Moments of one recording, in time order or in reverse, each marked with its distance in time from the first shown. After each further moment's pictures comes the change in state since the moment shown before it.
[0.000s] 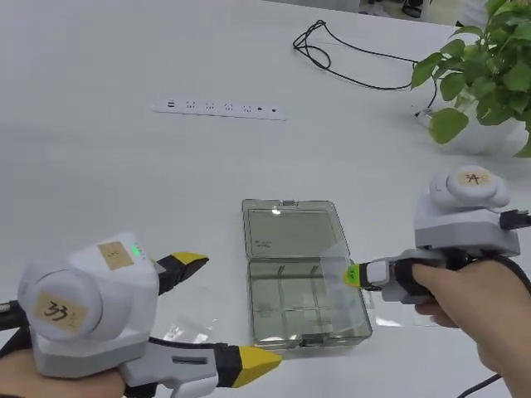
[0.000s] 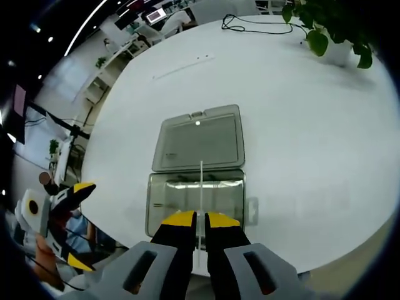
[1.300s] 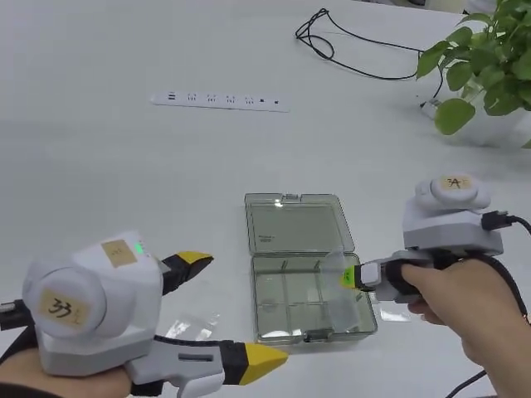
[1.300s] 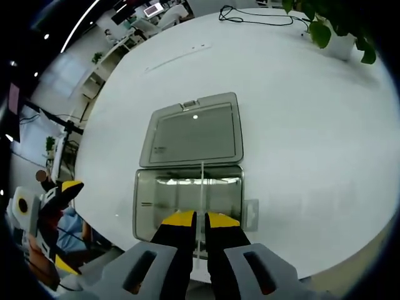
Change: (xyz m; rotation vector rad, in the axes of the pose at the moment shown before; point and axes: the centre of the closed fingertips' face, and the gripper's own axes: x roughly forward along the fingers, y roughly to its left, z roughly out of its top) left arm 0.004 0.001 -0.002 -0.033 0.001 -0.010; right arm 0.023 -0.010 -0.006 -0.012 0.040 -0.024
